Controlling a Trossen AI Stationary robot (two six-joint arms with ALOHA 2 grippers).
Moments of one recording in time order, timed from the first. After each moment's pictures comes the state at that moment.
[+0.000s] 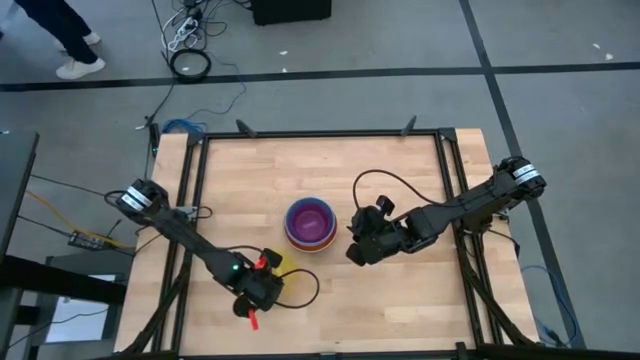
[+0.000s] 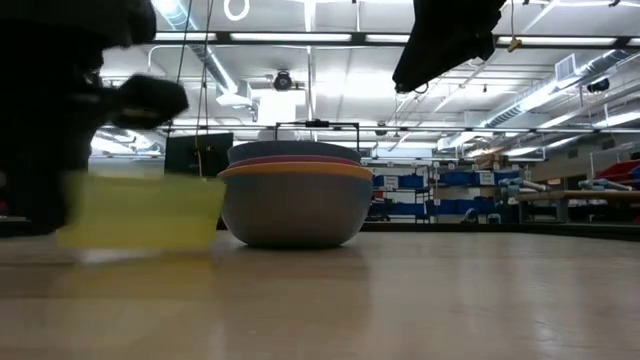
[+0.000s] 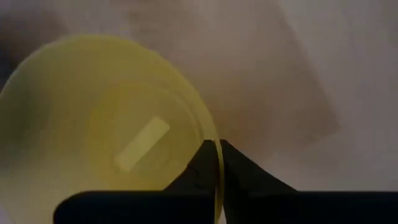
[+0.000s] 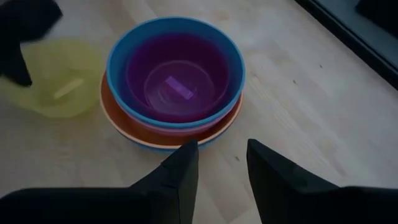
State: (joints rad) left arm -0.61 1.68 1.00 -0.61 -0.21 -0.08; right arm 0.39 1.55 1.22 -0.70 0.68 0.73
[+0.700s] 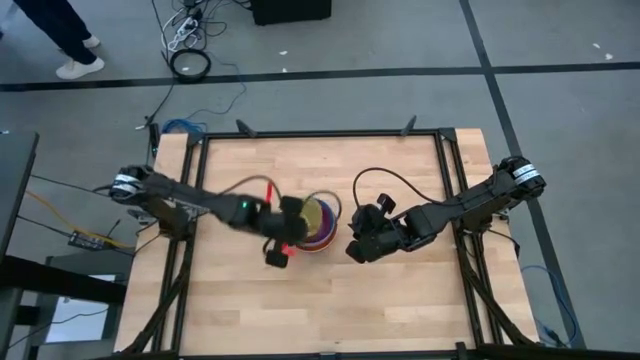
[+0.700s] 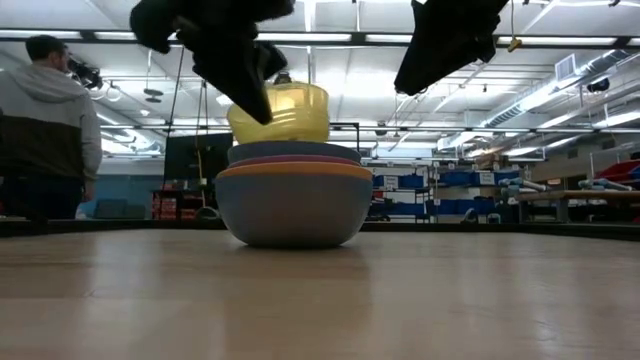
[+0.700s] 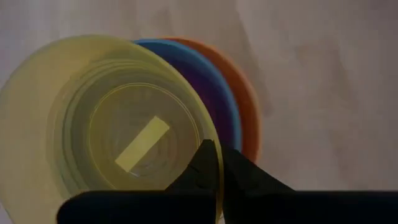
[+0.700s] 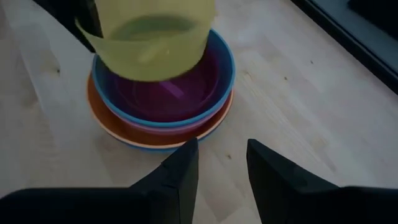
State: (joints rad) left arm -0.19 1.55 1.17 -0.63 -0.14 0.15; right arm 0.38 1.55 1.22 -0.72 0.69 0.74
